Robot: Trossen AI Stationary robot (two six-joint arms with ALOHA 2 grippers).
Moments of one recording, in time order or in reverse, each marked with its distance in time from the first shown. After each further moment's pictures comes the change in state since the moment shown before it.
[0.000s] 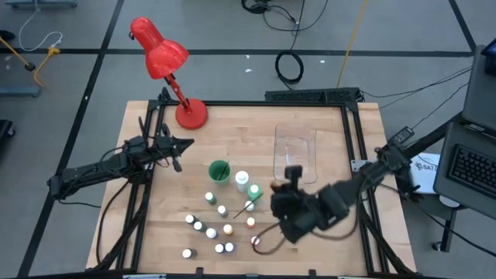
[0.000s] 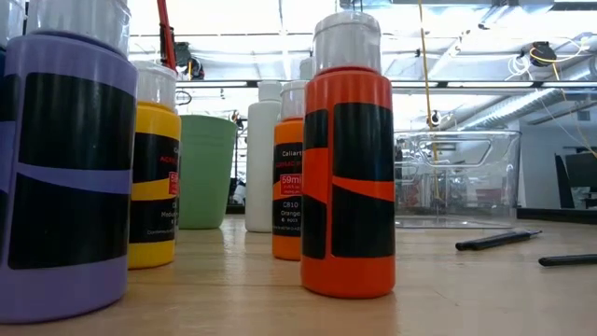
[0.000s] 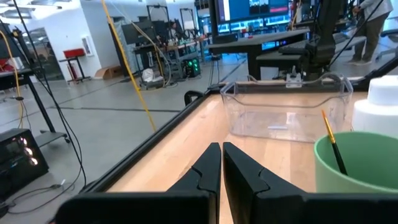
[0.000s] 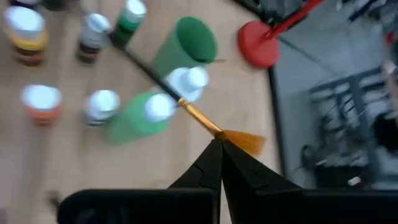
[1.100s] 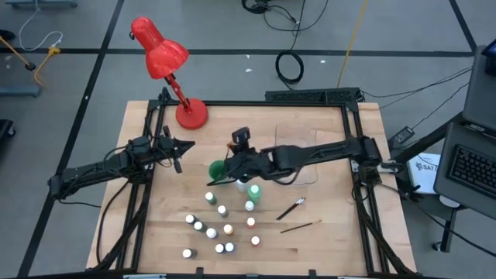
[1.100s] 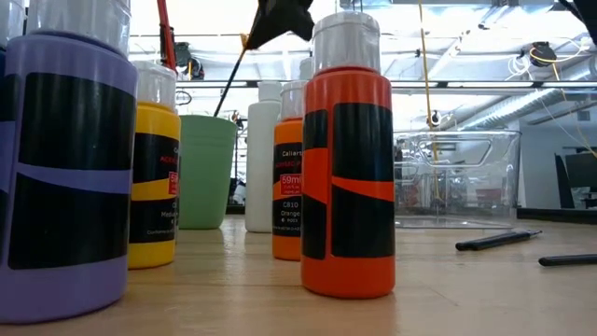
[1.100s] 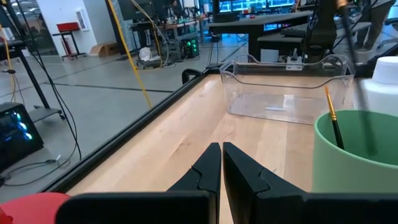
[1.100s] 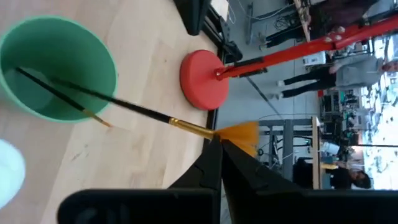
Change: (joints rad) left arm 0.000 0.000 0.001 -0.086 -0.008 -0.050; right arm -0.379 0.195 0.039 0.592 -0.071 -0.828
